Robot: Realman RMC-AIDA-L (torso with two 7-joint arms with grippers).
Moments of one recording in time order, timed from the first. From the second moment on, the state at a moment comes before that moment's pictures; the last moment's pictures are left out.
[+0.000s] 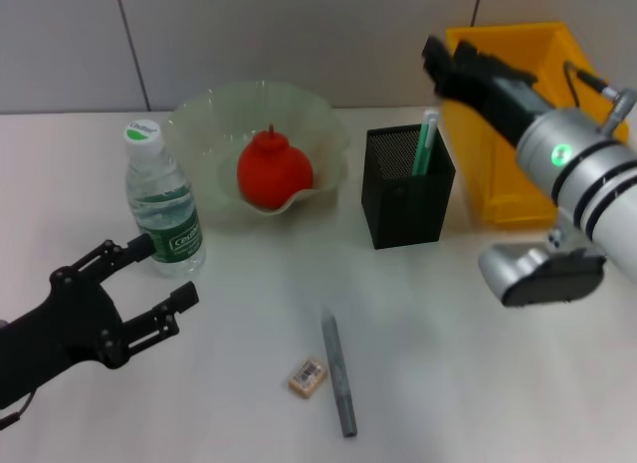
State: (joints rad) left arm -0.31 -2.06 0.56 0.38 1.72 1.66 -0.84; right arm 0.28 2.08 -1.95 -1.26 -2.06 0.18 -0.33
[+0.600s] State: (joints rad) left arm -0.32 -2.05 0.59 0.43 1.76 1.67 -0.96; right arm 0.36 2.08 -1.88 -1.37 -2.06 0.21 0.84
